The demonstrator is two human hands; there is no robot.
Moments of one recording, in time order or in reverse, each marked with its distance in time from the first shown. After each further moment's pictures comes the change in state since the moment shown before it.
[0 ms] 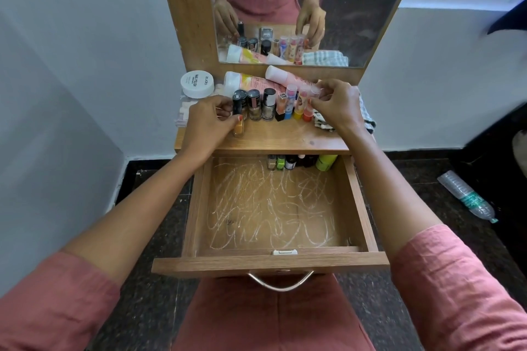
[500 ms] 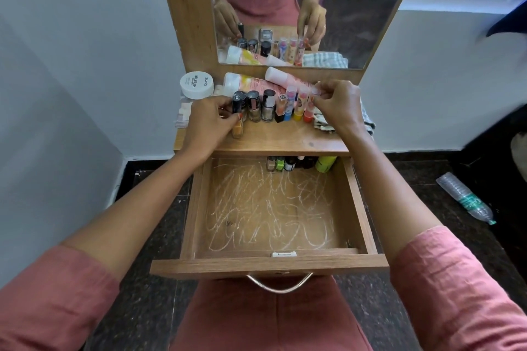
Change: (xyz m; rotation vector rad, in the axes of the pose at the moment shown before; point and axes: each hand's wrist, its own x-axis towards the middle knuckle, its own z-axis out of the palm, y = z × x) left_hand 0.002 0.005 0.000 0.004 -0.007 0.017; right_hand -0.002 -0.007 -0.003 0.009 0.037 -0.004
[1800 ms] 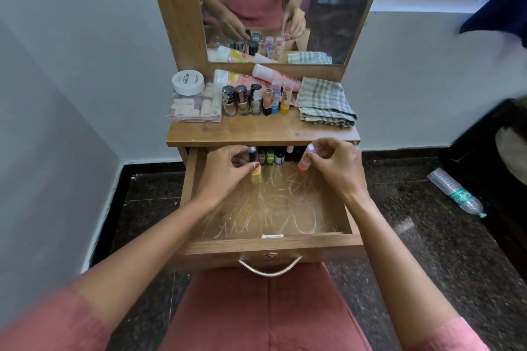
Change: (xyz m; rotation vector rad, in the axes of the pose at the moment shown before) left_hand -0.087 -0.001 0.034 -0.095 -0.170 -0.015; right_hand -0.114 0.045 -0.014 0.122 -0.081 0.147
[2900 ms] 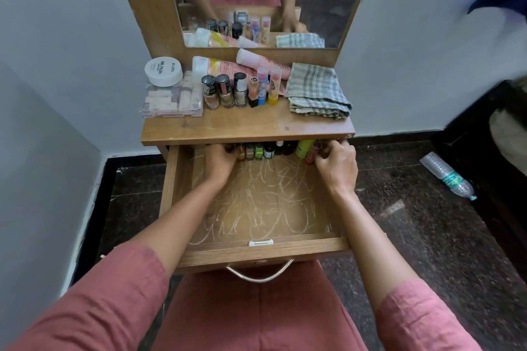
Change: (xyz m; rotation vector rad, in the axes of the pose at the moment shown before) left_hand 0.054 -0.038 0.056 0.015 0.096 -0.349; right_hand 0.033 0.058 0.024 -0.354 0.116 0.188
